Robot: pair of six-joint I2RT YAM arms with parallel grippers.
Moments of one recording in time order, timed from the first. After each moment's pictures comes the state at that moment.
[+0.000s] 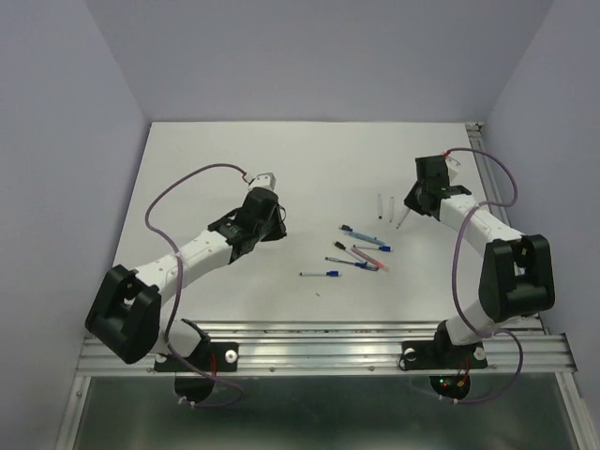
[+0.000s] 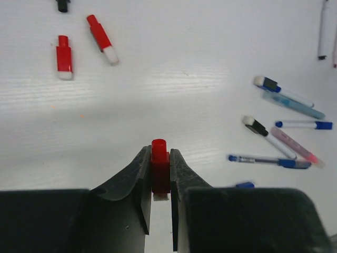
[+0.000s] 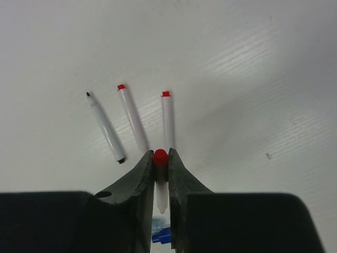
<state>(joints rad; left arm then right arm) -0.66 1.30 0.82 -0.22 -0.16 -0.62 0.15 1.55 1.06 -0.34 0.30 0.65</state>
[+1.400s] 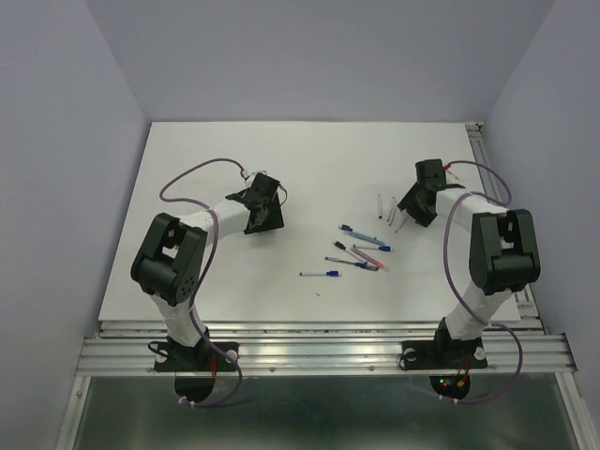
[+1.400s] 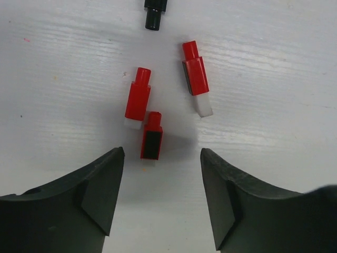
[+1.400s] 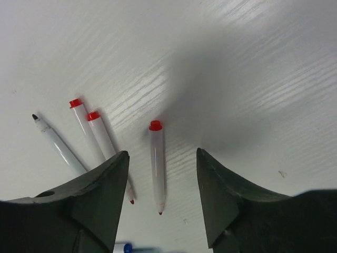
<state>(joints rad) -0.48 1.76 1.05 -0.32 -0.23 -0.59 0.08 1.77 1.07 -0.34 0.23 0.76</state>
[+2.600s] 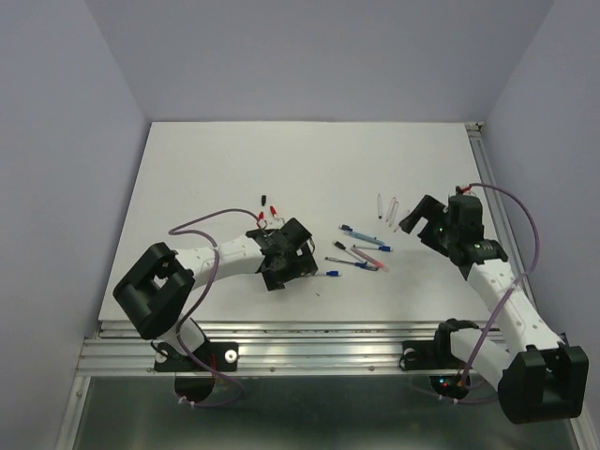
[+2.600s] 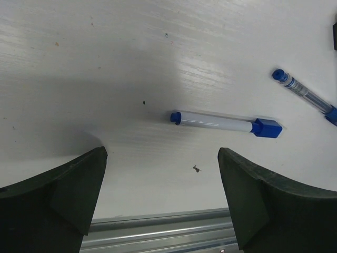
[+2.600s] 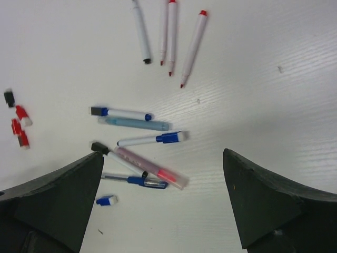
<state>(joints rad) -0.86 1.53 0.86 -0.52 -0.10 -1.18 0.08 0.97 0.67 -0.40 -0.03 0.64</state>
